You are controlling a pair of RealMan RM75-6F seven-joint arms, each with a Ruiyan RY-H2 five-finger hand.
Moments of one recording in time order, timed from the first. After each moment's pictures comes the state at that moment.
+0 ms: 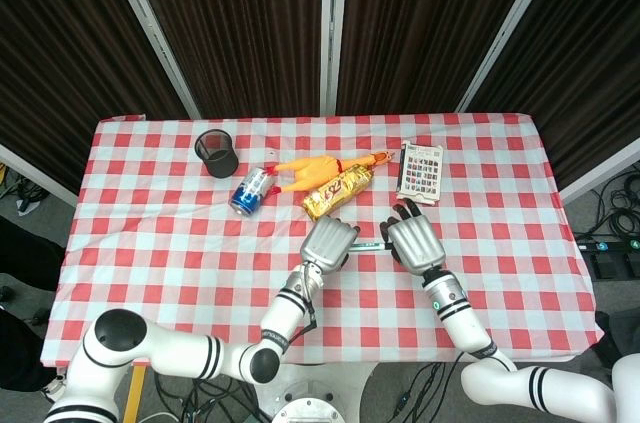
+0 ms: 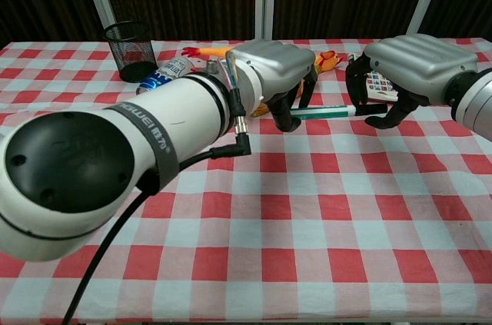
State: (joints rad) left arm -1.17 -1.99 -0.34 -1.43 0.61 1.12 0.96; right arm 0.62 -1.57 0.15 -1.53 -1.20 1.09 -0.56
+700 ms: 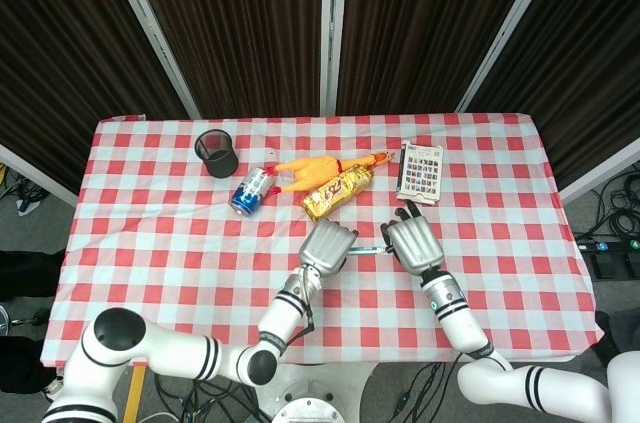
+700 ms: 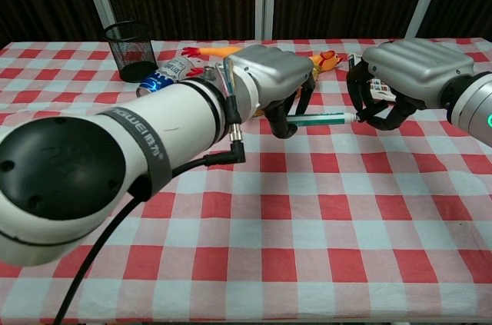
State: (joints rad) left arm -1.17 -1.98 -0.31 -1.45 0.60 1.11 0.97; right arm 0.63 -1.58 0.15 -1.53 -1.15 1.09 -0.62
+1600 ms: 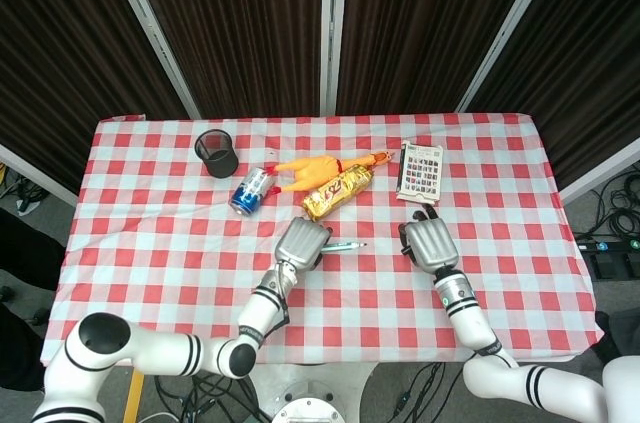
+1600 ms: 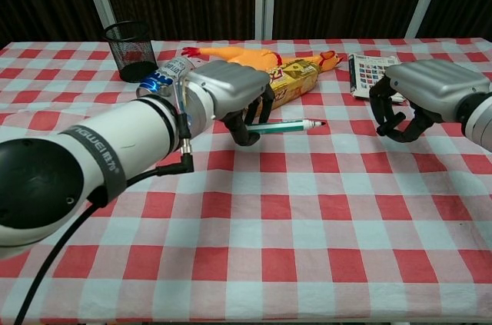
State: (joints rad) left arm -1.07 -1.94 -0.22 -1.36 0.68 1.06 0.83; right arm 0.61 -1.62 0.13 -1.39 -1.12 1.06 -0.50
